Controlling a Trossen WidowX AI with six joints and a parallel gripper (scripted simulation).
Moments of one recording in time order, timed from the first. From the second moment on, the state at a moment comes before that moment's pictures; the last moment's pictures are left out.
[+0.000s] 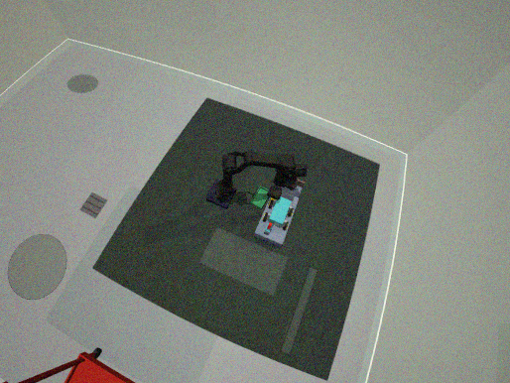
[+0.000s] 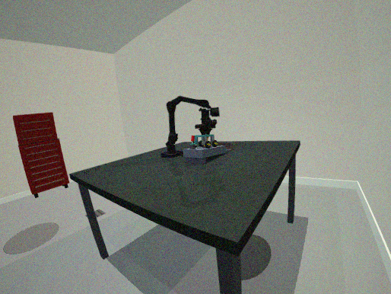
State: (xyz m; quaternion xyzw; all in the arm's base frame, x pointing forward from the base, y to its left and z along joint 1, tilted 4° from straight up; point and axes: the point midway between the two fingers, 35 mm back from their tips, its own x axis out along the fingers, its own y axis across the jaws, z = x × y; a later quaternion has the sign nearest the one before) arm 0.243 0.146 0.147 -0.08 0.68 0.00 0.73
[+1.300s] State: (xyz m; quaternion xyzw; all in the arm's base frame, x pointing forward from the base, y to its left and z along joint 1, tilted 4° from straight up) arm 0.294 0.073 0.205 -0.38 0.59 0.23 0.67
